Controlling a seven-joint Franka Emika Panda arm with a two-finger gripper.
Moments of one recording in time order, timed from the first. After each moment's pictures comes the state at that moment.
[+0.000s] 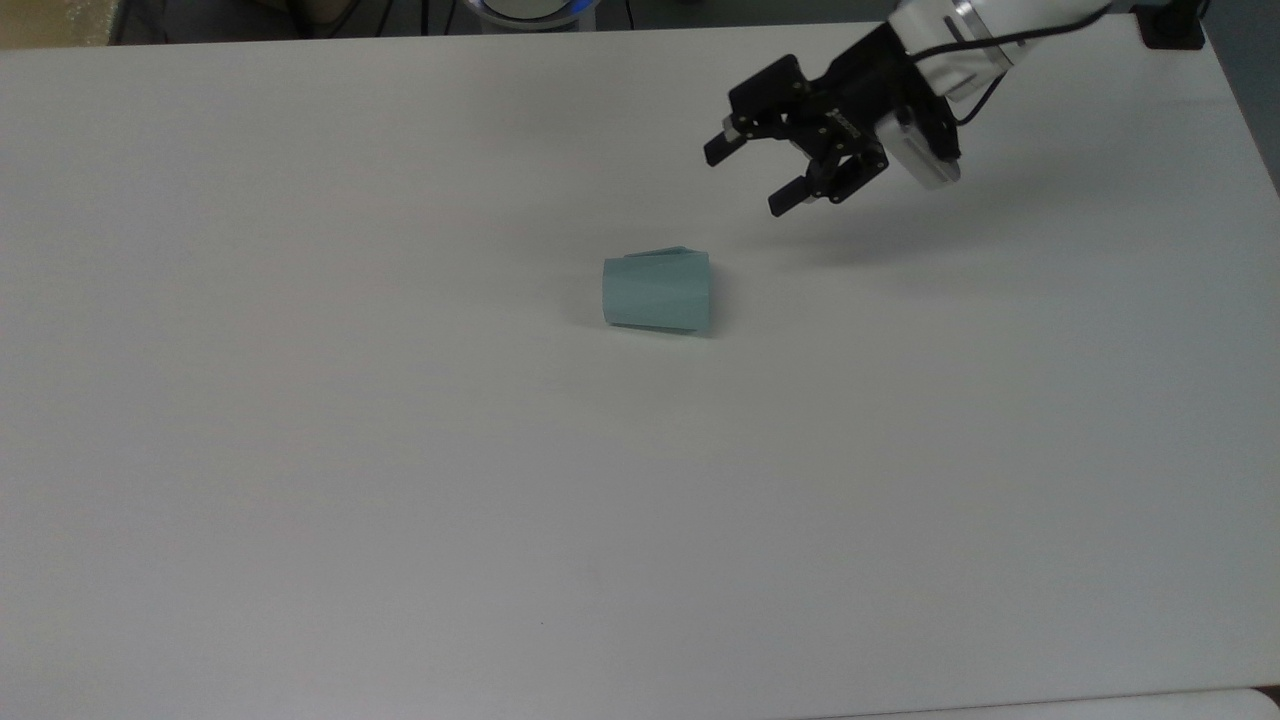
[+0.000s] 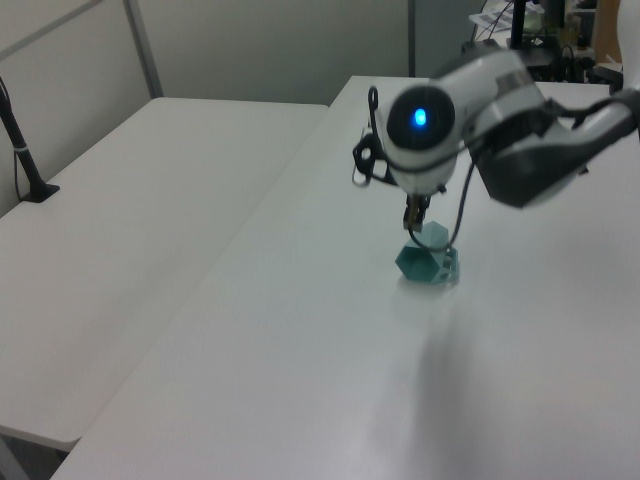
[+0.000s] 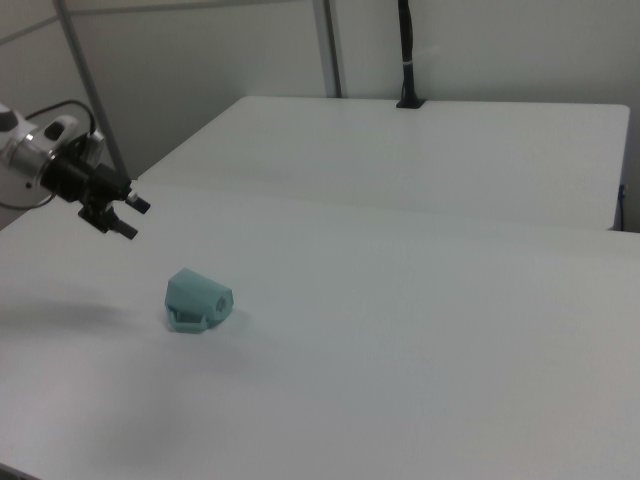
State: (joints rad) arm 0.86 0.48 -0.03 -1.39 -0.76 1.47 0.74
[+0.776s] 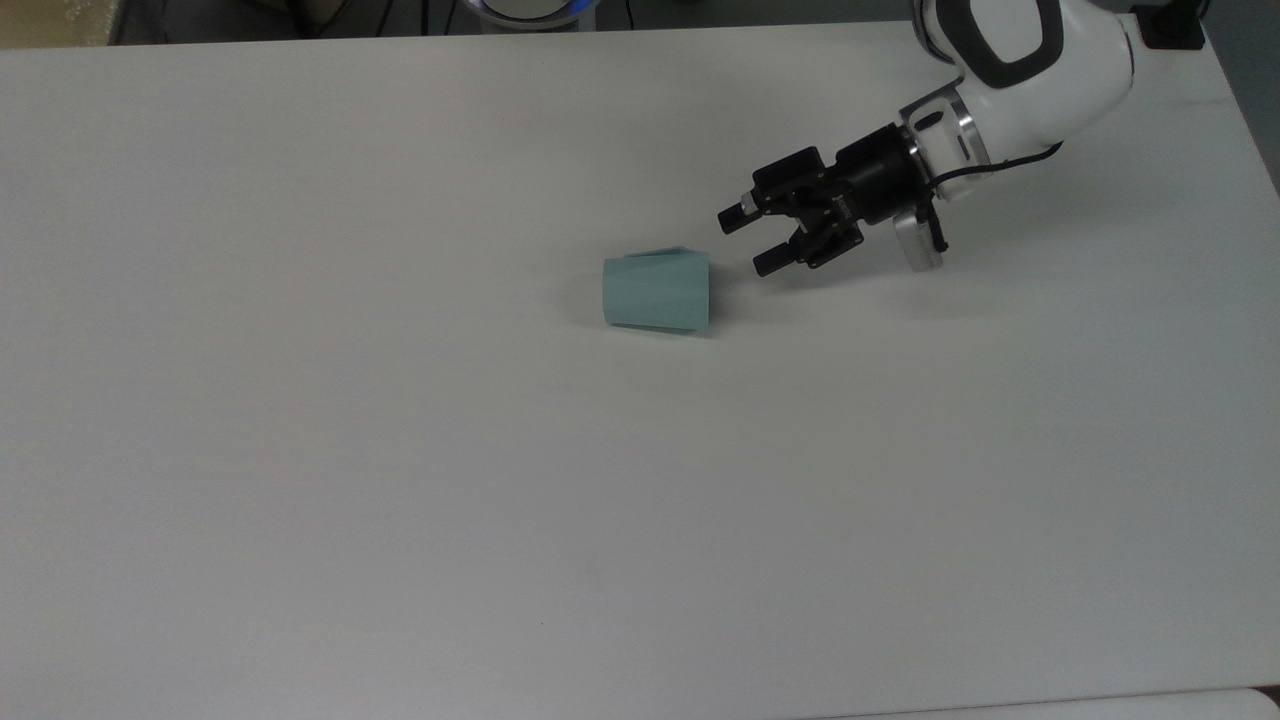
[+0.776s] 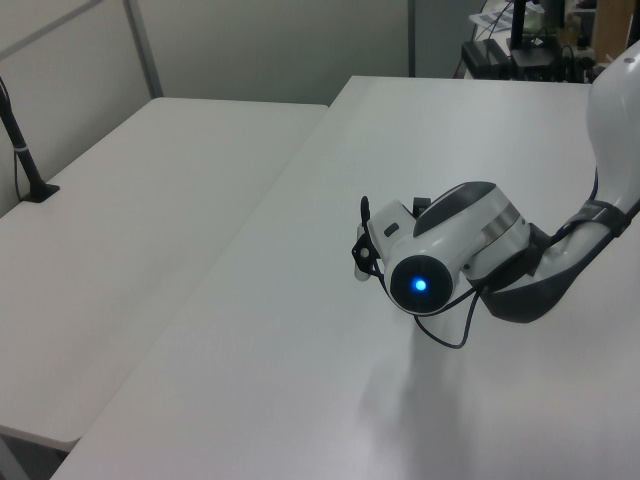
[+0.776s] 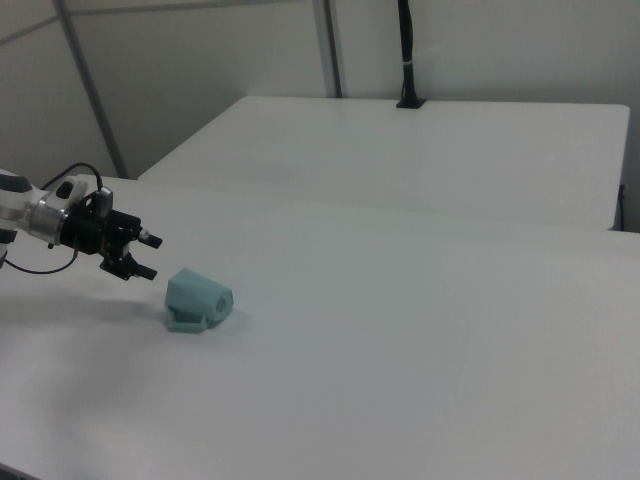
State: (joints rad) arm 0.91 0.69 -0.04 -1.39 -0.91 1.46 0.77
